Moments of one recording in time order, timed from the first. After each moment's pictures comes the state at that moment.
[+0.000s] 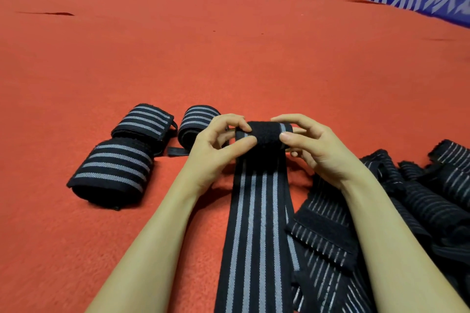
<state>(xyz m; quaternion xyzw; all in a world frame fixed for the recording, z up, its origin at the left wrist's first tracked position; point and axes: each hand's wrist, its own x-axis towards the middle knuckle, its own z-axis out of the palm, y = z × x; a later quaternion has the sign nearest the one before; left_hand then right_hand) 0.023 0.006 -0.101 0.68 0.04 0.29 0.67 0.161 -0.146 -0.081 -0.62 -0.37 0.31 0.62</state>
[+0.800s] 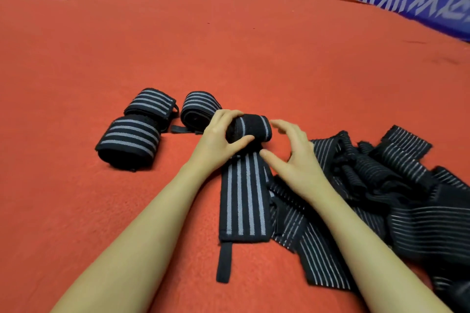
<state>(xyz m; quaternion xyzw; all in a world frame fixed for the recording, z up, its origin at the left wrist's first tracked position) 0.034 0.005 -0.139 0.86 0.07 0.36 0.35 0.096 -0.179 -0.103 -0.80 -0.44 -0.01 0.41</state>
